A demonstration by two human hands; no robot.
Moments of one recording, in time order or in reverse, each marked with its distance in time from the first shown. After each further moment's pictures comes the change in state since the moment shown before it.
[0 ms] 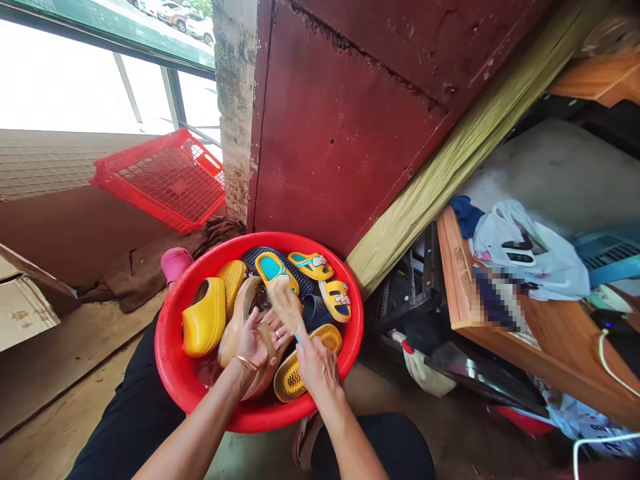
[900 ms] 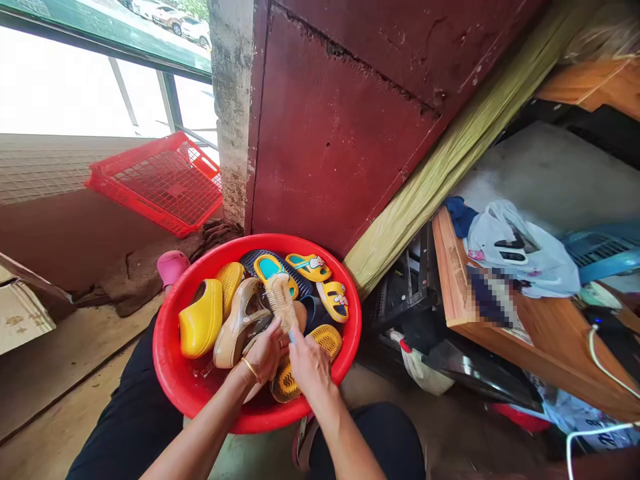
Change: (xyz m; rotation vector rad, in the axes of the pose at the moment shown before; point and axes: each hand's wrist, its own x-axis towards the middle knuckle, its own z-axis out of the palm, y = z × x) left_hand -0.018 -0.025 0.030 0.346 0.053 -0.047; right_hand 0.011 -0.010 -0.002 0.011 0.066 -0.061
